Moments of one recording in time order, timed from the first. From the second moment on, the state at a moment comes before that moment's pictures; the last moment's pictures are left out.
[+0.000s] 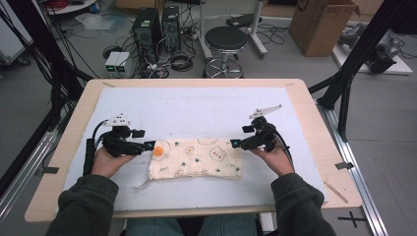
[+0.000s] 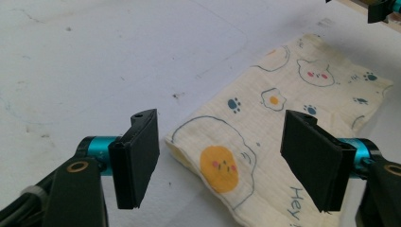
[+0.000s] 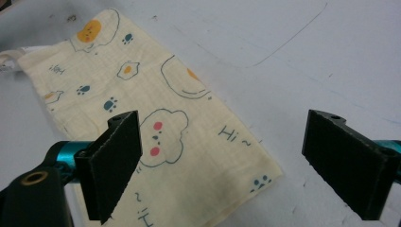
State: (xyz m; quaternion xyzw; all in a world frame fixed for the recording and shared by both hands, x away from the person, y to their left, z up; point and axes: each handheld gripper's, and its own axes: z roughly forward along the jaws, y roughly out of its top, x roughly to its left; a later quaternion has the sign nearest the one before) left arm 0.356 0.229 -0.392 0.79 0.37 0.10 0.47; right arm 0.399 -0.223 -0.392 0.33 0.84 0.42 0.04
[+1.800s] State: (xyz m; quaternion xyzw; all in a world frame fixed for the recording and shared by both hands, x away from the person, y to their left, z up) left arm 0.393 0.211 -0.436 0.83 0.38 0.07 0.40; right arm 0.431 -0.217 -0.428 0.34 0.88 0.33 0.00
